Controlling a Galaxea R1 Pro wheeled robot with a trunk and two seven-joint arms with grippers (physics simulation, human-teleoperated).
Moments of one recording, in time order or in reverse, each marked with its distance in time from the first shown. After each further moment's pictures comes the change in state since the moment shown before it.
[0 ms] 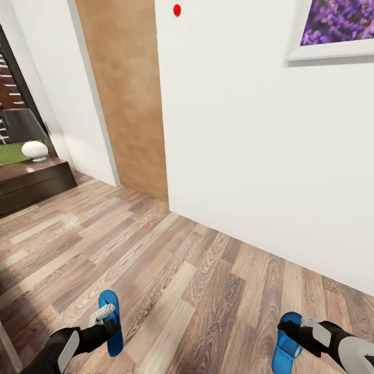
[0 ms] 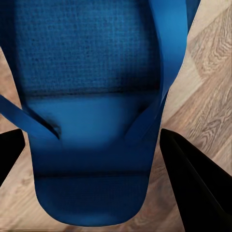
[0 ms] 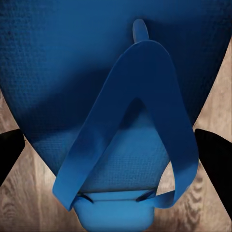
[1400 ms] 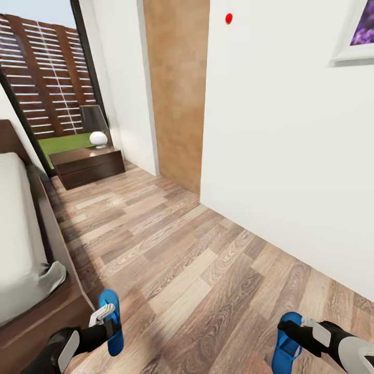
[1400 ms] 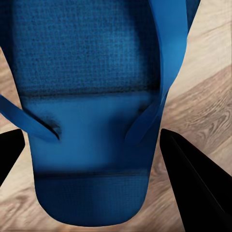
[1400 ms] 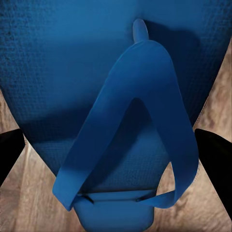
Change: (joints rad) left arm 0.000 -0.001 0.000 -0.002 0.000 -0.001 -0.003; right arm 0.000 0.000 0.001 0.000 -0.001 0.000 0.001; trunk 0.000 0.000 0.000
